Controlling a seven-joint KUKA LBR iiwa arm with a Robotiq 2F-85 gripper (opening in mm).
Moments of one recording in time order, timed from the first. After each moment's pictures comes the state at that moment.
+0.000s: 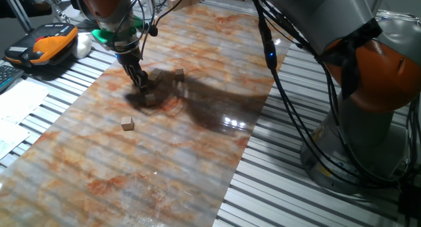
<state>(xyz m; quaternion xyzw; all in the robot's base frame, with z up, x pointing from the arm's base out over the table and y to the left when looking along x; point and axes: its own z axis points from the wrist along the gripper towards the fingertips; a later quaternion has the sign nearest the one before) 0.659 0.017 0.035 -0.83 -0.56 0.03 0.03</state>
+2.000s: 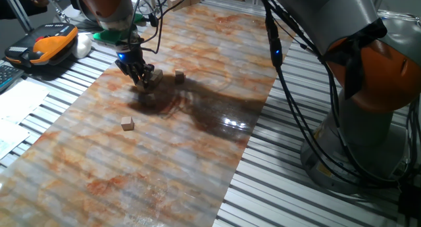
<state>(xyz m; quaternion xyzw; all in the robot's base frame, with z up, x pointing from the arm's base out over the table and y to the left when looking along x) 0.658 0.010 0.054 -0.70 -0.72 0.02 0.00</state>
